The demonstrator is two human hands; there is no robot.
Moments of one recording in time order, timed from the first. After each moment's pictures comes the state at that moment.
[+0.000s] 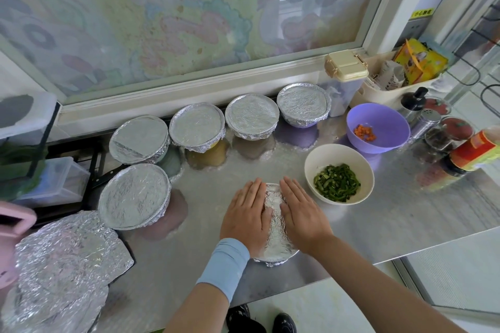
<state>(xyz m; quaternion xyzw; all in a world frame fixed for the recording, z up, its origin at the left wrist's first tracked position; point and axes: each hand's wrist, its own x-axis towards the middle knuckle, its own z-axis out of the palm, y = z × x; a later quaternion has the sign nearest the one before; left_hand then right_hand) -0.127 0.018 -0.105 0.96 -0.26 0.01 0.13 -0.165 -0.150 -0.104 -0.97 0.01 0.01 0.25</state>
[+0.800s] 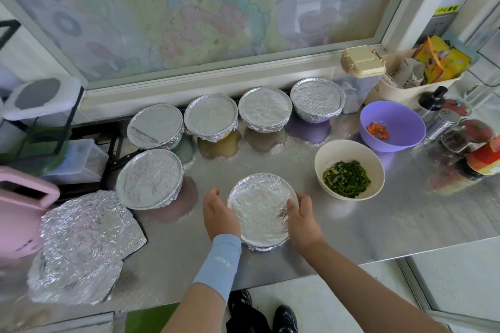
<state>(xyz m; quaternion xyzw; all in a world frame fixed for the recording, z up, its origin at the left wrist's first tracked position) -0.139 0.045 -0.077 0.69 0.36 -0.01 0.63 -0.187 -0.106 -0.088 -0.75 0.30 0.09 0.59</state>
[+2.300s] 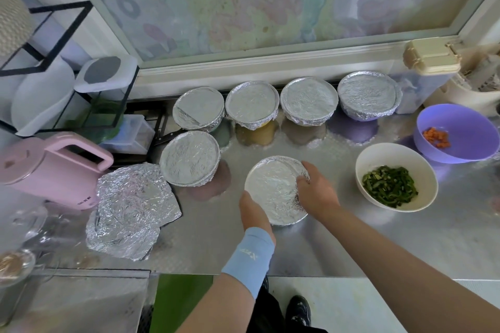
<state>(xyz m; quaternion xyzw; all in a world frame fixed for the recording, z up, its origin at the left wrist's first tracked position) -0.151 0.035 -0.052 0.42 0.48 -0.07 0.76 -0.114 -0.093 -0.066 -0.87 0.16 0.17 0.44</state>
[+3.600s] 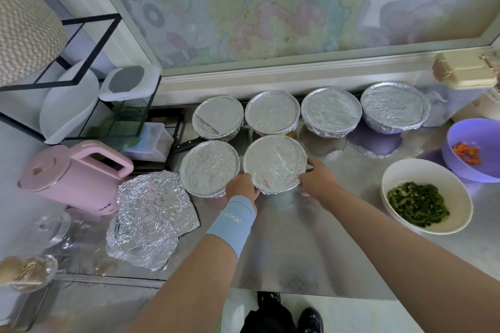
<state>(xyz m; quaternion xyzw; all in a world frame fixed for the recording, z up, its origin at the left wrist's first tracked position) -0.067 0.116 -0.051 0.63 0.41 -0.11 0.65 -0.046 -0.054 -0.069 -0.77 0.23 0.21 0.56</state>
